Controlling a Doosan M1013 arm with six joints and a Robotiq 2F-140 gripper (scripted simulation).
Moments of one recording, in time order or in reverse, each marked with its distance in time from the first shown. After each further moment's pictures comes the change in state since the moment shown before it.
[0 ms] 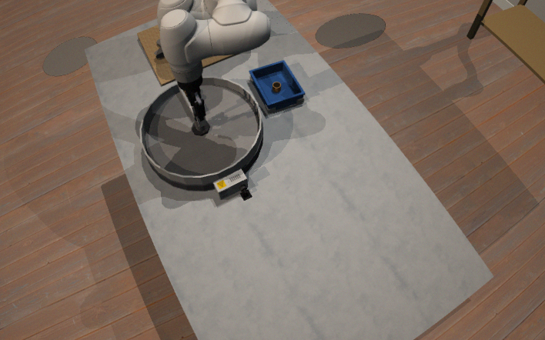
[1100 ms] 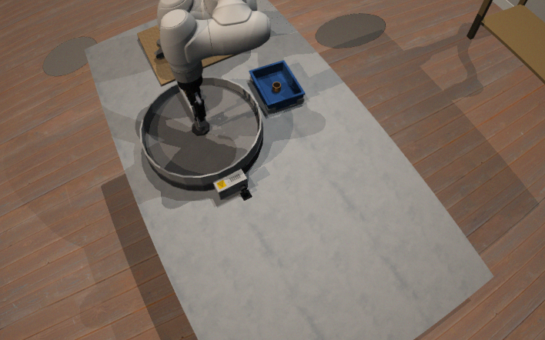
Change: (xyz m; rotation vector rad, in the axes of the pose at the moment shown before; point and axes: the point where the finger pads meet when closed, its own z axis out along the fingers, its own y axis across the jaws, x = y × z) arm 0.000 0.000 0.000 0.000 0.000 0.000
